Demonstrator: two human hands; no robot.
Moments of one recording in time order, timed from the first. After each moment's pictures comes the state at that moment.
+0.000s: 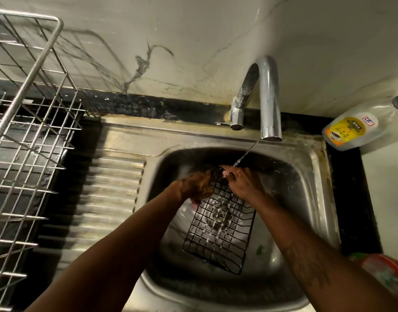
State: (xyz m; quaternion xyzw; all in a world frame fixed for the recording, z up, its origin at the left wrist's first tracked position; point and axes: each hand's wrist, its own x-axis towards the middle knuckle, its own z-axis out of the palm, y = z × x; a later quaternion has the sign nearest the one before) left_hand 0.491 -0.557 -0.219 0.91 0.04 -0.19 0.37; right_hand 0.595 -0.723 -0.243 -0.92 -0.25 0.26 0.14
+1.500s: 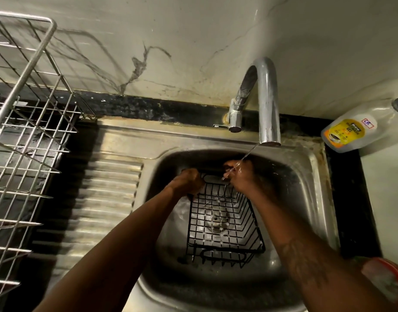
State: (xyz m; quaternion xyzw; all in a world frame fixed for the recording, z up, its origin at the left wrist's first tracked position) left_hand 0.513 -0.547 -0.224 0.82 0.30 -0.32 0.36; right_hand 0.615 -0.710 -0.263 -0.93 -0.19 0.26 0.16
